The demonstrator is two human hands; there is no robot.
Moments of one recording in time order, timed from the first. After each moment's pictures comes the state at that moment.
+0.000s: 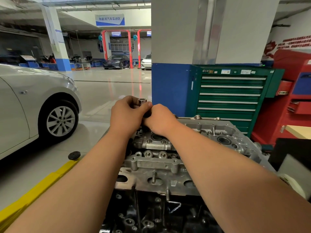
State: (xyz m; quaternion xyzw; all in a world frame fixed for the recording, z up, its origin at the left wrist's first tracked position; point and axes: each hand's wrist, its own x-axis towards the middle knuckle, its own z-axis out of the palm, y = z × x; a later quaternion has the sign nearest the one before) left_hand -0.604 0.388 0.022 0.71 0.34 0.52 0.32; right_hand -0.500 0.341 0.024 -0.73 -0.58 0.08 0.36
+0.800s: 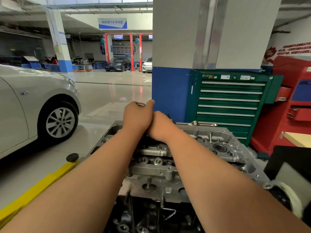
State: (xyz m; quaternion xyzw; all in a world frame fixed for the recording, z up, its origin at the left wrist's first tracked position) left_hand -0.566 0.377 0.041 0.66 0.41 0.49 0.40; right_hand -0.495 0.336 0.025 -0.70 -0.62 0.09 0.33
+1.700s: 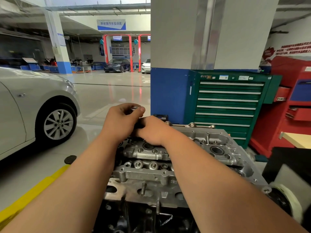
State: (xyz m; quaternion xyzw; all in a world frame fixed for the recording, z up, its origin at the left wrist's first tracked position) left_hand -0.600 0.389 0.027 0.72 0.30 0.50 0.39; right_hand -0.492 0.329 0.028 -0.68 -0.63 0.18 0.32
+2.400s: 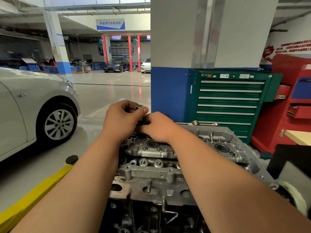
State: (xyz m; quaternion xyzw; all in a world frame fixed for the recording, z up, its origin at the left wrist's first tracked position) left_hand -0.606 0.393 0.026 0.71 0.32 0.52 0.36; right_hand -0.491 0.330 0.028 -0.68 -0.62 0.16 0.35
